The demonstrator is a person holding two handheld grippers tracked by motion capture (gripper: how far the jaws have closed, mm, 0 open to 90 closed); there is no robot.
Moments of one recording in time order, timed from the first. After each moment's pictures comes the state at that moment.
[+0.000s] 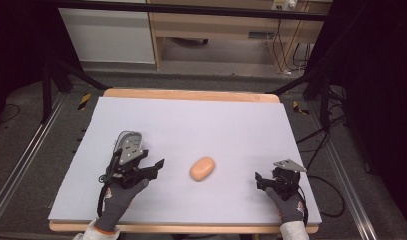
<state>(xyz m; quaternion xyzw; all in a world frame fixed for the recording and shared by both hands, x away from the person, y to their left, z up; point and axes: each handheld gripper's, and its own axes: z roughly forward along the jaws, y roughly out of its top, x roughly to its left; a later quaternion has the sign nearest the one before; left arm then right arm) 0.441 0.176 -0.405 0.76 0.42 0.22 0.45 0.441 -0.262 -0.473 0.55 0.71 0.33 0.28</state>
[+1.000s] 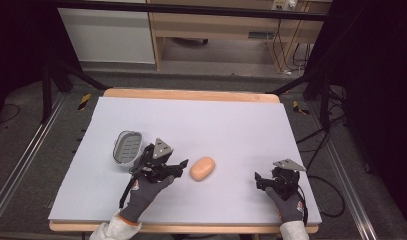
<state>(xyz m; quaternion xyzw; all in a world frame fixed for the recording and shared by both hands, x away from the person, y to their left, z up) 0.461 0.116 -0.412 0.80 0.38 0.20 0.42 0.442 -0.261 -0.473 0.56 0.72 0.33 0.27</state>
